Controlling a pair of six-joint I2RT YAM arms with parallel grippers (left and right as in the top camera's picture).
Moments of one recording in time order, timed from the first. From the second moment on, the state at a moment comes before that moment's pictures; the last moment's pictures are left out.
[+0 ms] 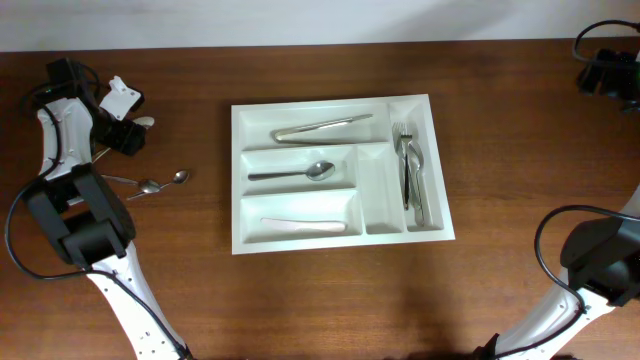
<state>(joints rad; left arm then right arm) 0.38 2.51 2.20 -0.96 0.12 0.84 -0.51 2.11 2.40 -1.35 -0.20 -0.10</state>
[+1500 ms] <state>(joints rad) 0.45 2.55 2.20 -0.97 0.32 0.99 -0.51 2.11 2.40 -1.35 -0.20 -0.10</state>
